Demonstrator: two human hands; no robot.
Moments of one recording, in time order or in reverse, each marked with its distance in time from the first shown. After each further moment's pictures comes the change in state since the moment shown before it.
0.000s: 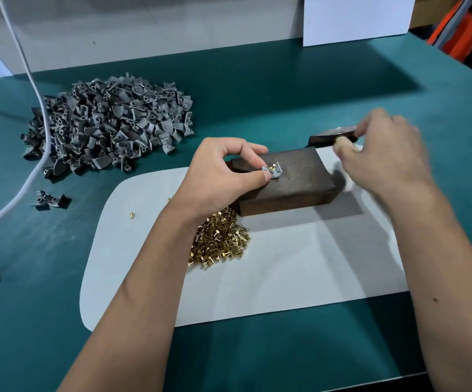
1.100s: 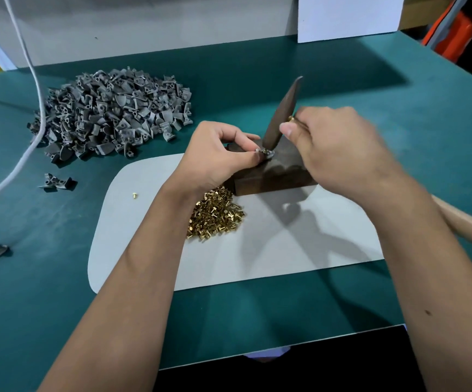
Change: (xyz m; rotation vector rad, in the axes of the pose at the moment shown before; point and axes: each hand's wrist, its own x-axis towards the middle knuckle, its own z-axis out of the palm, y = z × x) left_hand 0.001 -0.001 0.002 -0.082 0.015 -0.034; right_hand -0.058 -0.051 -0.037 0.014 -0.095 -0.388
